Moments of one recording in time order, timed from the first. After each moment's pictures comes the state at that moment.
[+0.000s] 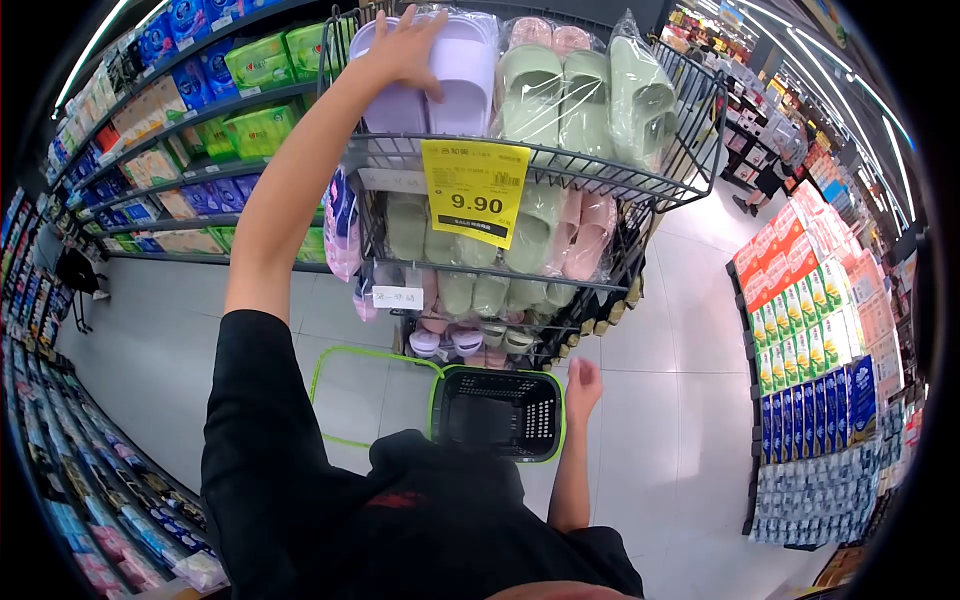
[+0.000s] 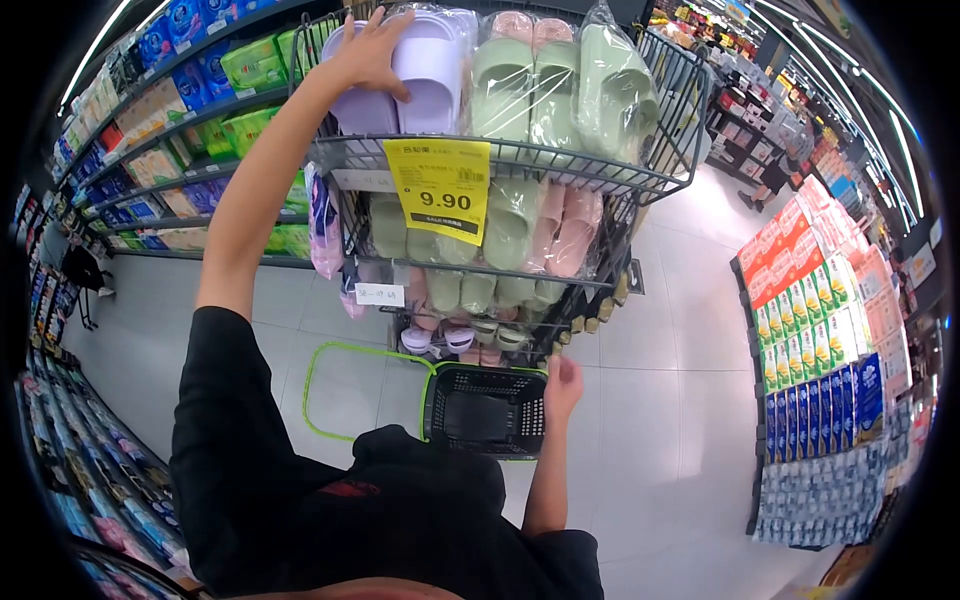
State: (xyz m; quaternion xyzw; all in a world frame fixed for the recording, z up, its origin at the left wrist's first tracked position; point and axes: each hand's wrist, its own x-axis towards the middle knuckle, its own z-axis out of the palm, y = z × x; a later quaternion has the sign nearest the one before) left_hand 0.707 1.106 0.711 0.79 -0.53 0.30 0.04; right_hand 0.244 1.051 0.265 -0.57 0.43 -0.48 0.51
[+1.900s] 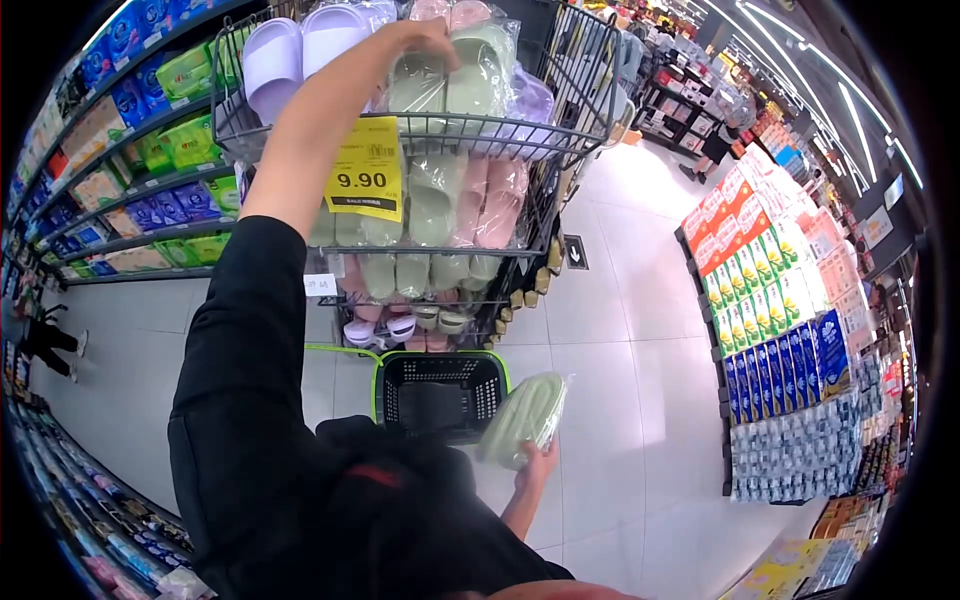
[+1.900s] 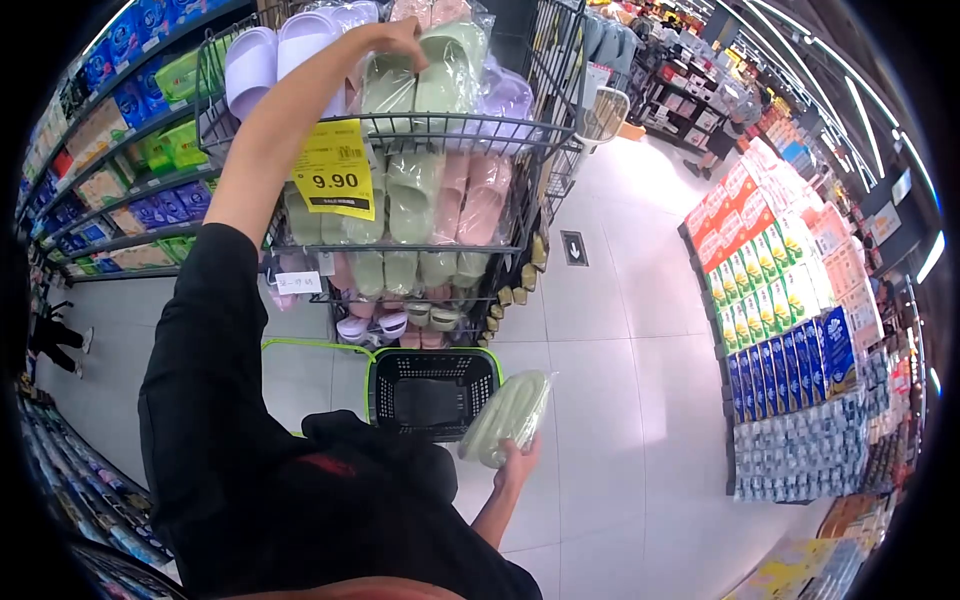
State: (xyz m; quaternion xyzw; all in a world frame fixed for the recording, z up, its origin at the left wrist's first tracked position) left_hand 0.667 0.892 0.698 0.79 -0.58 -0.10 0.17; right_hand 0.062 1.155 0.234 -0.28 0.54 -0.47 0.63
